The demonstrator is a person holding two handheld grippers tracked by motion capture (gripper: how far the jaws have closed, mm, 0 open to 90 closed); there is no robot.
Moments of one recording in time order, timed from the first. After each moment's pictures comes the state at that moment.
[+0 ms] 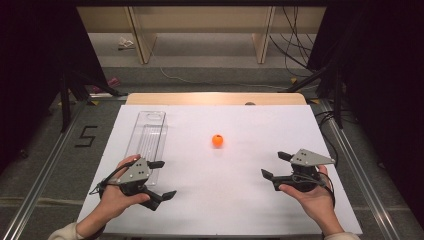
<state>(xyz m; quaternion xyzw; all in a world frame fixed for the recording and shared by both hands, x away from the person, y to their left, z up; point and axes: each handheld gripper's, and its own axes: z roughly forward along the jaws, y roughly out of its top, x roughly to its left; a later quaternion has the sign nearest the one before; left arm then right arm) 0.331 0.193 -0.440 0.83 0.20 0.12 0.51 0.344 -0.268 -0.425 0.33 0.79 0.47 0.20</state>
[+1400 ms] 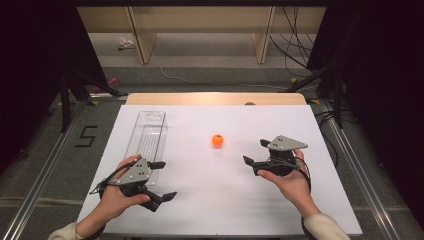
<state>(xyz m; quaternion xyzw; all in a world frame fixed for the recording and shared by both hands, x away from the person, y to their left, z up) 0.329 0.191 -0.438 0.83 0.19 0.12 0.51 0.388 -0.221 -0.429 0.33 0.79 0.47 0.21</state>
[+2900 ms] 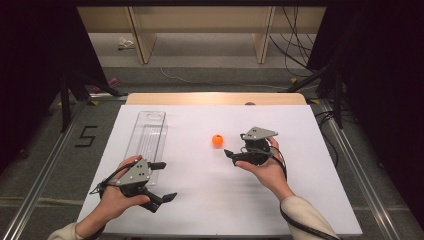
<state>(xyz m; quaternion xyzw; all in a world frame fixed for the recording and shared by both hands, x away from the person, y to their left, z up) 0.327 0.191 -0.438 0.83 0.18 0.12 0.51 0.431 -0.169 -0.445 0.32 0.81 0.45 0.19</state>
